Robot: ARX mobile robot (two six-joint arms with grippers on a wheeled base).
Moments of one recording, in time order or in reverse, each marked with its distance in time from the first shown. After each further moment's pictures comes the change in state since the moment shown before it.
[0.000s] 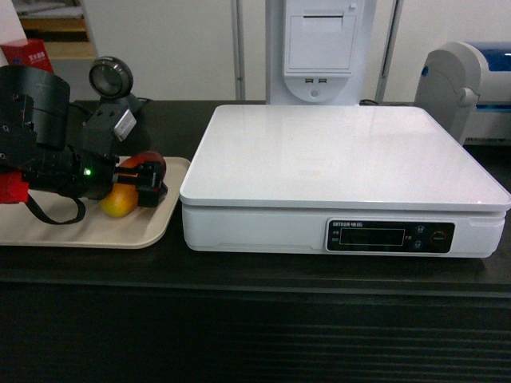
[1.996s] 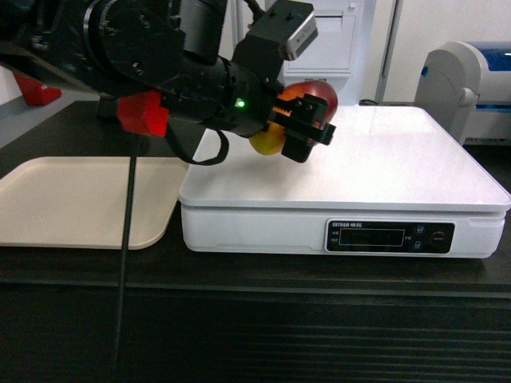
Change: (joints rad) left arm -0.397 -0.202 0.019 -0.005 0.034 0.108; right arm 0.000 0.000 0.000 0.000 0.000 0.000
